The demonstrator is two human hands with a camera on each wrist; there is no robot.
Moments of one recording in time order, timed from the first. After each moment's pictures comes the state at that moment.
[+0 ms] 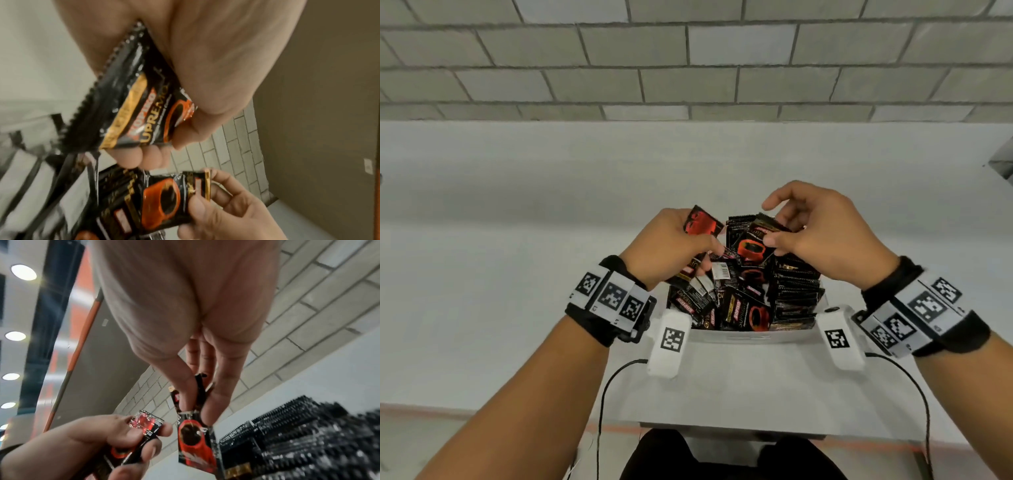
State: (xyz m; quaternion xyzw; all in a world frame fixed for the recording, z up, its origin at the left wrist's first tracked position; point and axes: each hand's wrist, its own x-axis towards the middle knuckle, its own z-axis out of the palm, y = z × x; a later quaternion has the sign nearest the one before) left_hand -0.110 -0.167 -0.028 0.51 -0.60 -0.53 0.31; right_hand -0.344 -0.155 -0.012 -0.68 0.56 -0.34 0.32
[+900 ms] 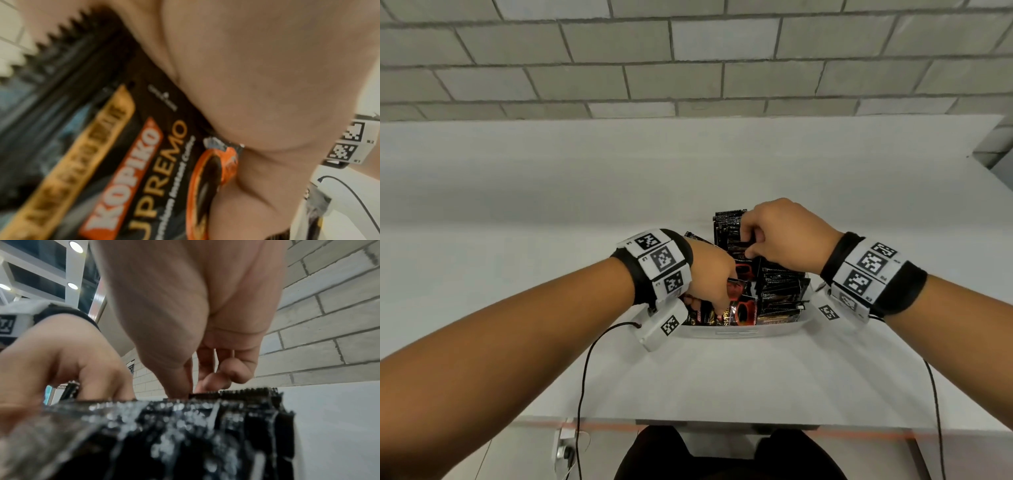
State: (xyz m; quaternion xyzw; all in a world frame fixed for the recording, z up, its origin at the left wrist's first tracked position) left_hand -0.173 -0.184 -0.038 0.41 -0.83 -0.26 -0.28; right_hand -0.341 -0.188 -0.037 -0.82 0.55 -0.06 0.13
